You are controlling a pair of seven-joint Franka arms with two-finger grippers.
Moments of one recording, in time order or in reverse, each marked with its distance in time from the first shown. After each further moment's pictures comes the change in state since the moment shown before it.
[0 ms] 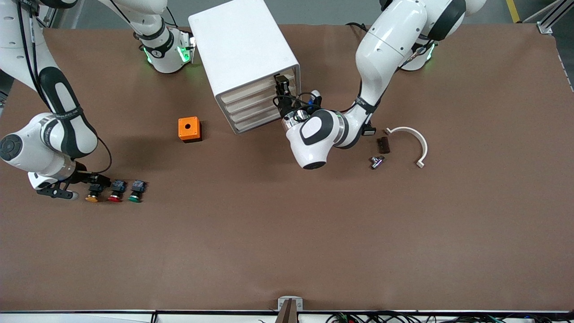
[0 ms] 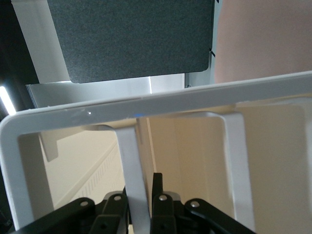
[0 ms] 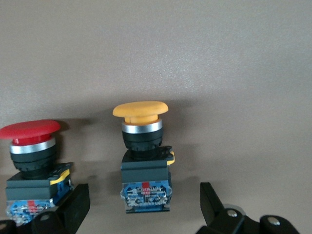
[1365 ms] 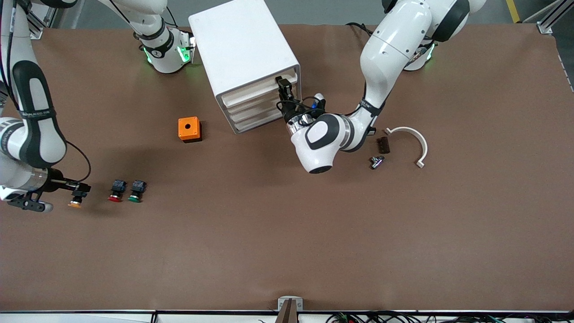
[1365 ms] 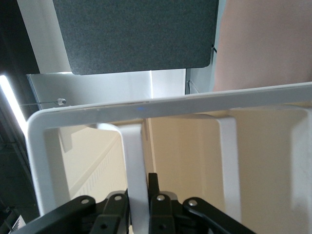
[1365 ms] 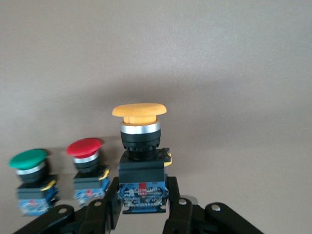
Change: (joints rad) left arm 0.042 0.000 0.005 0.001 -0.002 -0.007 -0.034; right arm 0.002 -0.003 0.003 0.307 0.010 -0.420 0.089
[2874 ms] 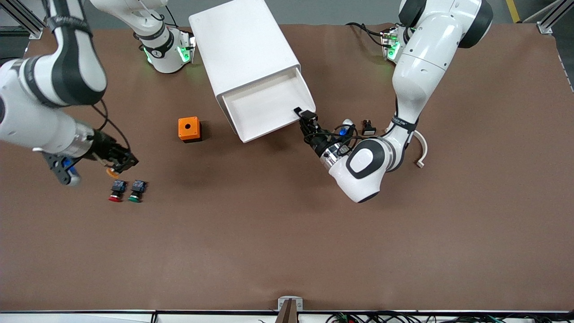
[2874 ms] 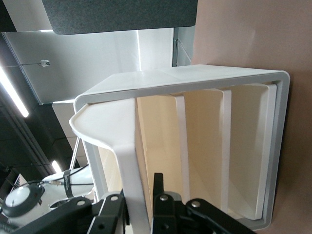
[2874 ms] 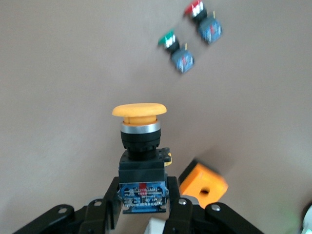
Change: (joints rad) left arm 0.167 0.014 0.036 0.047 -0.002 0.013 0.012; right arm 0.427 -0.424 0.022 -0.119 0.079 -0.302 1.077
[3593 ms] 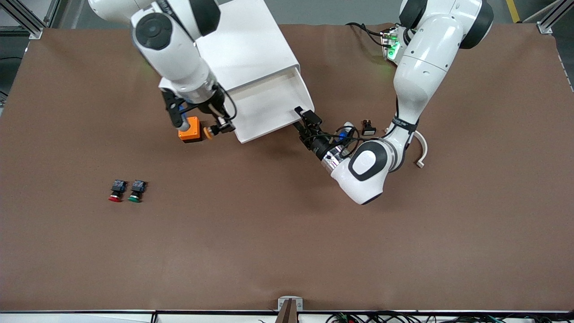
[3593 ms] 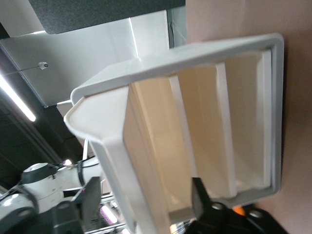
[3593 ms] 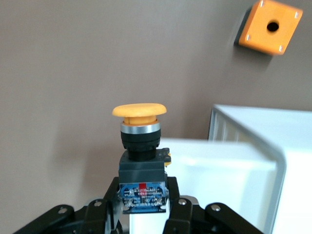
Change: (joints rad) left arm 0.008 0.005 0.004 0.007 -0.071 0.024 0.142; right arm 0.518 -0.048 0.003 -0.047 0.004 0.200 0.731
